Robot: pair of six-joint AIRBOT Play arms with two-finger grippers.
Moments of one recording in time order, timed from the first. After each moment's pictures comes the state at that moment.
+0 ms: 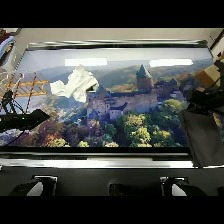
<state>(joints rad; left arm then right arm) 0.22 -0.91 0.80 1.15 -1.05 -1.63 -0.16 -1.15 1.52 -1.37 1.78 1.75</state>
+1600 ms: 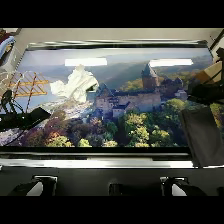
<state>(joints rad) 0.22 -0.93 0.80 1.15 -1.02 -1.62 -0.16 -1.15 1.52 -1.39 1.58 1.61</state>
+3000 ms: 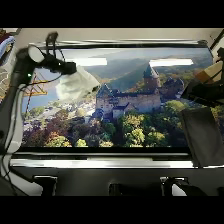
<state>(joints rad) -0.19 -1.79 2.06 1.26 -1.20 -1.58 -0.16 -1.15 1.52 -1.37 1.58 1.65</state>
